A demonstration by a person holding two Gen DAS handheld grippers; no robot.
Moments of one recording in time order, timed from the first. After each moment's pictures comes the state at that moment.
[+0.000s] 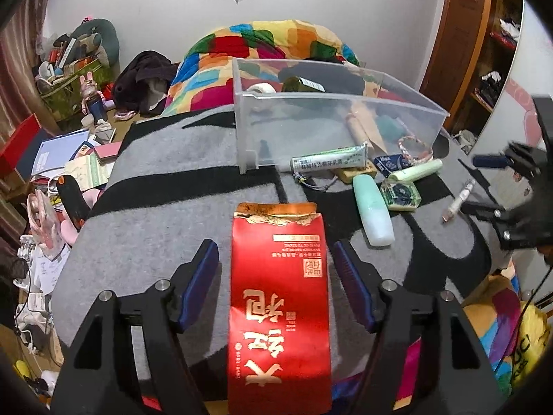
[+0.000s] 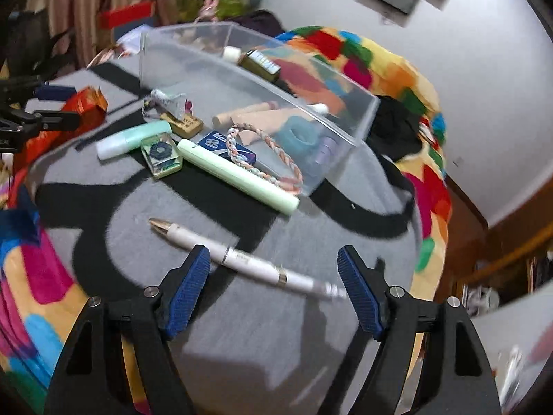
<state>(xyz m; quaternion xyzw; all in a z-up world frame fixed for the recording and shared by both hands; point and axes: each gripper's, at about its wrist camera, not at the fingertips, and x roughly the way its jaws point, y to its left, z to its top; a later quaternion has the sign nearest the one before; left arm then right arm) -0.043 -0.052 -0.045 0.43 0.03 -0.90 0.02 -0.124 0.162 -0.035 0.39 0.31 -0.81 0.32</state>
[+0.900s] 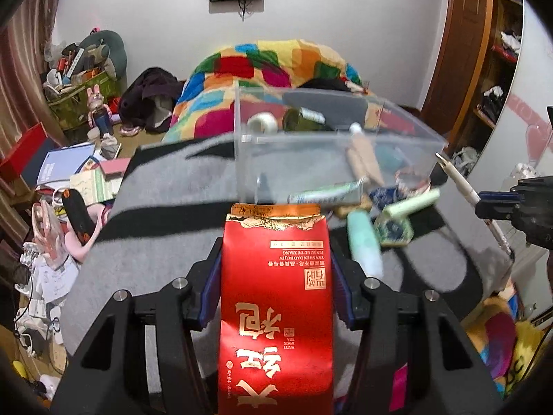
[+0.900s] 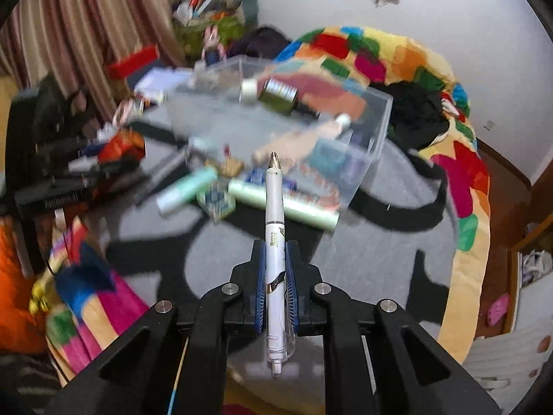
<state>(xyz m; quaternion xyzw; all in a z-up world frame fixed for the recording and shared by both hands) -0.050 -0.048 -0.019 0.39 0.04 -0.92 0.03 -0.118 0.166 0.011 0.42 0.14 -0.83 0.35</state>
